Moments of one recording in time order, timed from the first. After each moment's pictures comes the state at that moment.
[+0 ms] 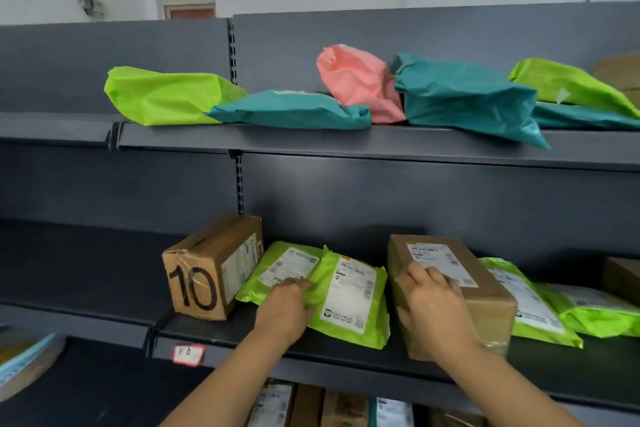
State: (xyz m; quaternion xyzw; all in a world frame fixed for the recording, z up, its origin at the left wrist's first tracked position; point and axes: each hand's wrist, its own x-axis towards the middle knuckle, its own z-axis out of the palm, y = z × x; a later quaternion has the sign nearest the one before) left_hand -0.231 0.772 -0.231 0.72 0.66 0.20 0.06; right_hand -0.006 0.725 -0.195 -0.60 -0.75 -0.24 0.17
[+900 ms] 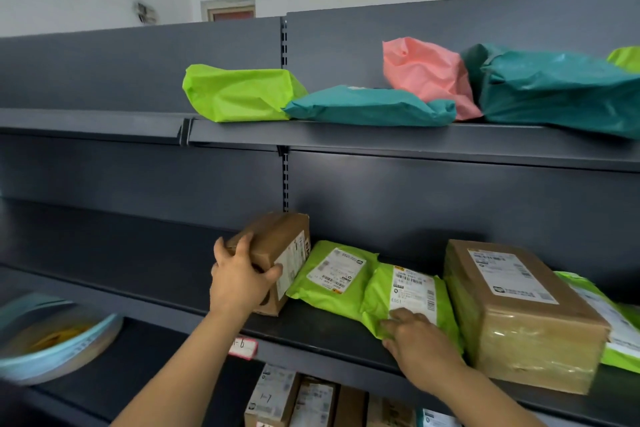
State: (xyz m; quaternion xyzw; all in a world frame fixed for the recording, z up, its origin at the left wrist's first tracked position) left_hand -0.356 0.754 -0.200 0.51 0.76 0.40 0.06; right_hand -0.084 0.748 -0.237 -0.56 -0.82 0.03 0.04
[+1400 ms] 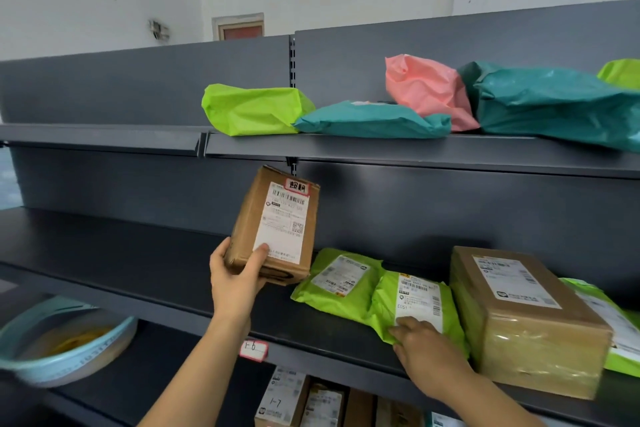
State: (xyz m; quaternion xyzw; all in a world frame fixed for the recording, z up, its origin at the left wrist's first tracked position) left_hand -0.350 0.720 -0.191 0.33 0.45 0.77 0.32; right_hand -0.080 0.743 -0.240 -0.56 -0.83 0.02 0.03
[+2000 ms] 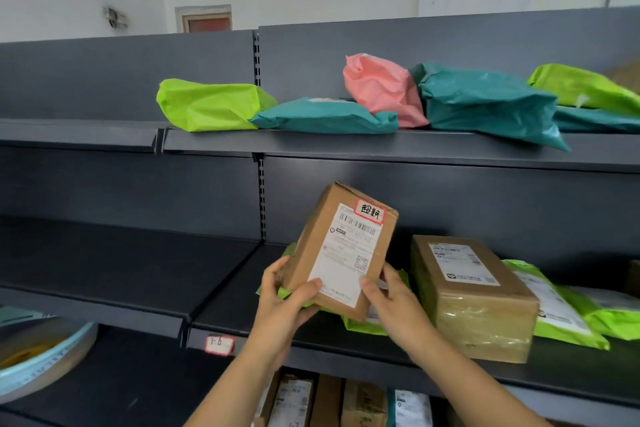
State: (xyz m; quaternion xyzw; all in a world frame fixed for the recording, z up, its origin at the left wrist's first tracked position) left_hand -0.254 0.703 -0.212 0.43 0.36 0.65 0.52; right_hand -0.079 0.704 -0.182 -0.51 -0.66 0.36 0.42
